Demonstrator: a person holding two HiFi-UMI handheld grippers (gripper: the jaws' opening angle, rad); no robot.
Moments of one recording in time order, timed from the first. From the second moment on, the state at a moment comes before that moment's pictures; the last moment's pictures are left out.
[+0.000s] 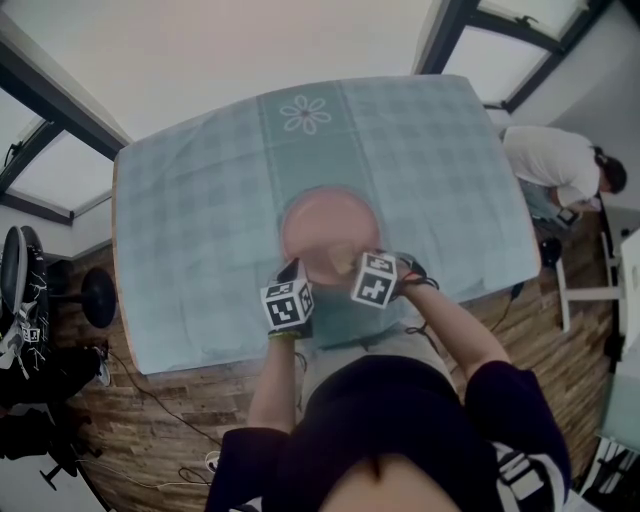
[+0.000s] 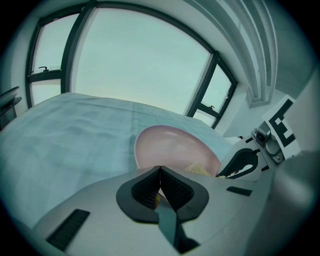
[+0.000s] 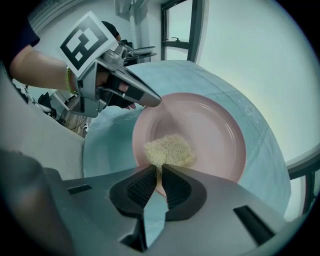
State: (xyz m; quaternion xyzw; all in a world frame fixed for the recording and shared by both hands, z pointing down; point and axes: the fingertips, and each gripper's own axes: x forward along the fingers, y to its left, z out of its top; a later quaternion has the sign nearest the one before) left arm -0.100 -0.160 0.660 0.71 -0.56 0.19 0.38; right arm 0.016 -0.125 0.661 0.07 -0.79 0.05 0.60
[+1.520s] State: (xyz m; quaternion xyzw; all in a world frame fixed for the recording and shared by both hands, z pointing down) left arm -0.097 -0.159 0.659 0.71 -0.56 0.18 0.38; right arm 0.044 -0.246 0.622 0.19 -0.78 -0.09 0.59
